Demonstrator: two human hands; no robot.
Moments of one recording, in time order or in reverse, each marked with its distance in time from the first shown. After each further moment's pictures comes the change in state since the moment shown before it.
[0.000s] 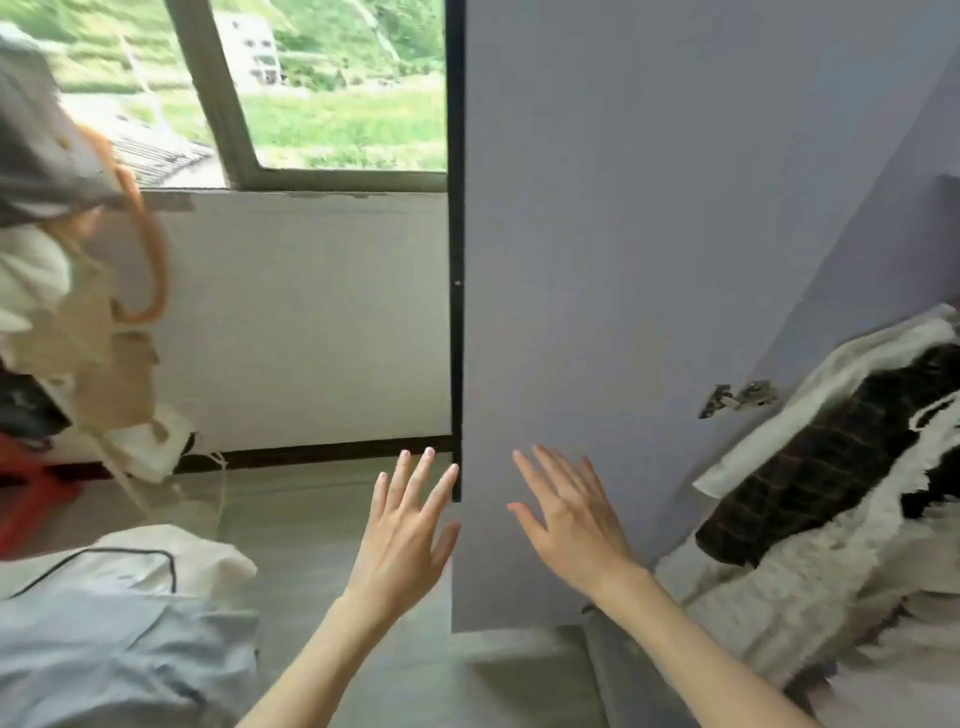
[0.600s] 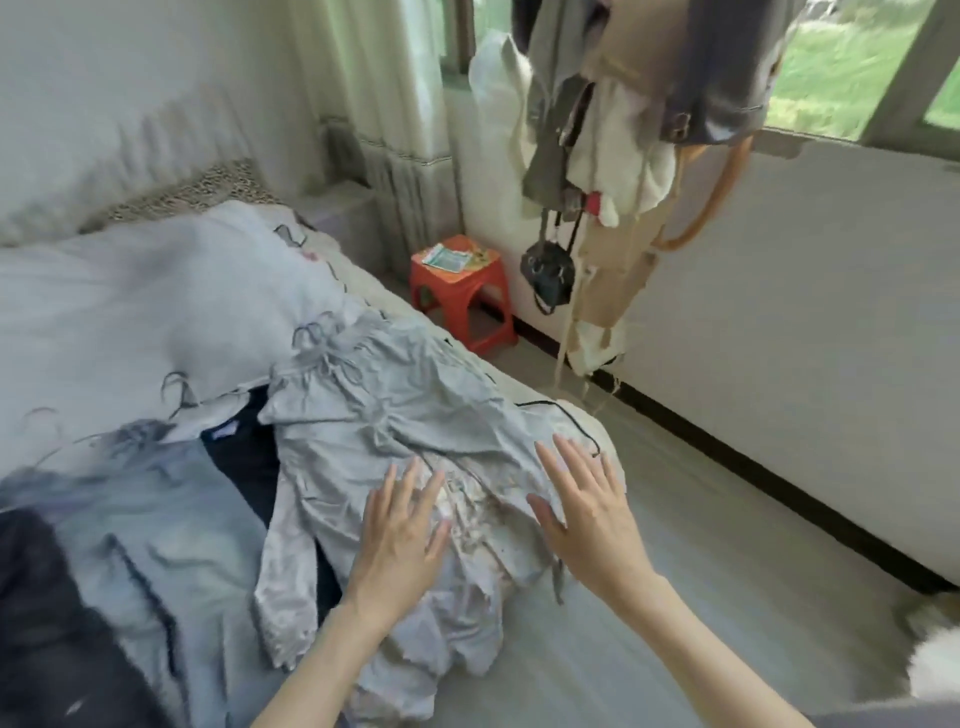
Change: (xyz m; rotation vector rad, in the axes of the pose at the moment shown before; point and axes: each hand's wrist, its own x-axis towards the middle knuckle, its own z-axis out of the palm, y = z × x) left_hand -0.365 -0.242 -0.122 0.112 0.088 -1.043; right_hand 0.010 -0.435 0.121 0.438 -0.260 -0.773
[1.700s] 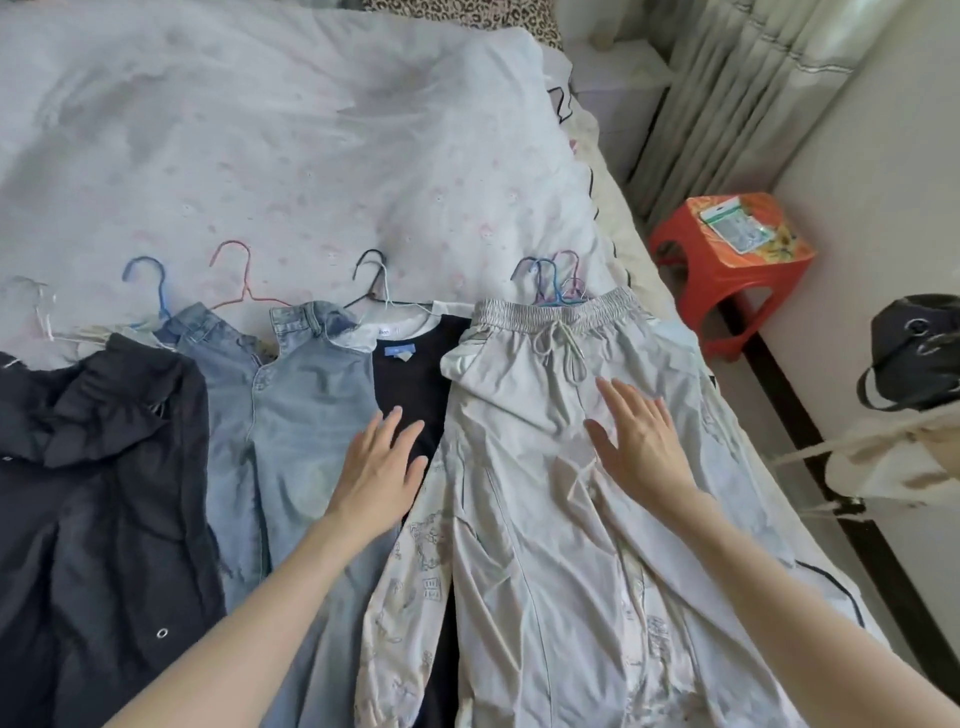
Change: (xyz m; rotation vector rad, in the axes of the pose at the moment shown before) left_hand 0.106 -0.368 0.009 -0.108 -0.078 -0.626; right_hand 0.352 -0.150 0.280 0.016 -0.393 -0.358
